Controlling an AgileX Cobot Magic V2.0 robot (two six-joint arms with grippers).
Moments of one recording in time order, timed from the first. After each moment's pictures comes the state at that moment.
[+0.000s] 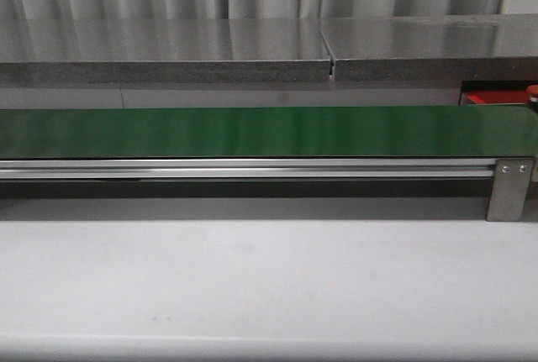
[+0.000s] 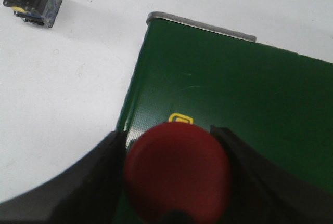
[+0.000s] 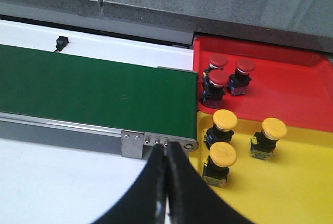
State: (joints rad) left arm 0.26 1.80 -1.28 -0.22 0.52 0.13; right arm -0.15 0.44 -0.62 0.25 0.61 -0.31
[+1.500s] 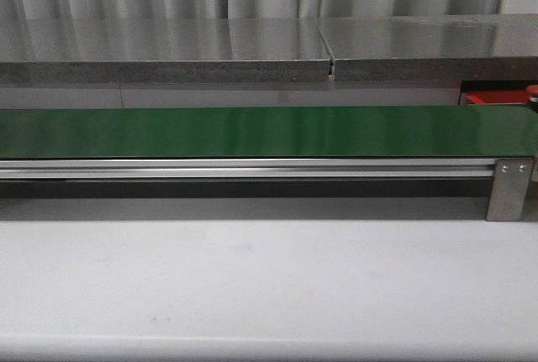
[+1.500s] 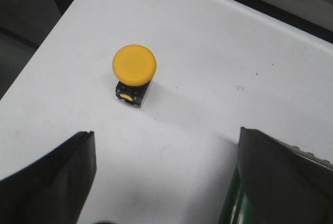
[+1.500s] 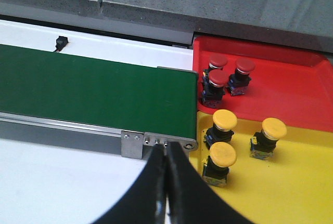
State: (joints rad) left arm 0.45 1.97 -1.65 -0.31 0.64 0.17; right arm -0.15 0.44 -0.62 0.25 0.61 -0.31
